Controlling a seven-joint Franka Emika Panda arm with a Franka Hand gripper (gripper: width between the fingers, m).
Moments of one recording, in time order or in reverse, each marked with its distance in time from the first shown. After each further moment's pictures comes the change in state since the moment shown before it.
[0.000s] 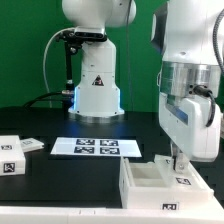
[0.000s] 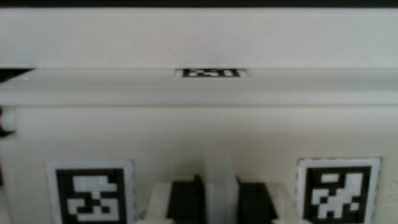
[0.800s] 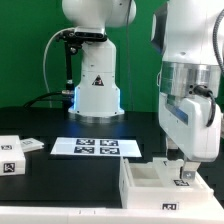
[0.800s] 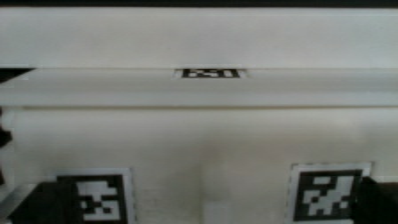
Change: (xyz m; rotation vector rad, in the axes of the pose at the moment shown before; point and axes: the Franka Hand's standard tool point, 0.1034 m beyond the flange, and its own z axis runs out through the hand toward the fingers) arm 0.000 -0.004 -0.011 0.016 -0.012 -0.016
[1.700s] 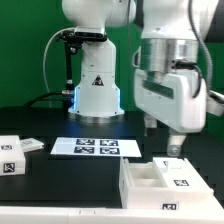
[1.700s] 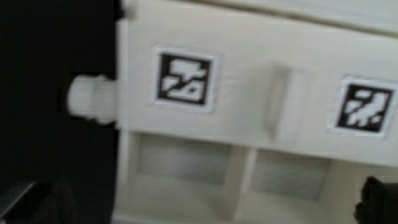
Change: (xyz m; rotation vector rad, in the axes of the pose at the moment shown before) arm 0.039 0.035 -0.023 -0.014 -0.022 -0.206
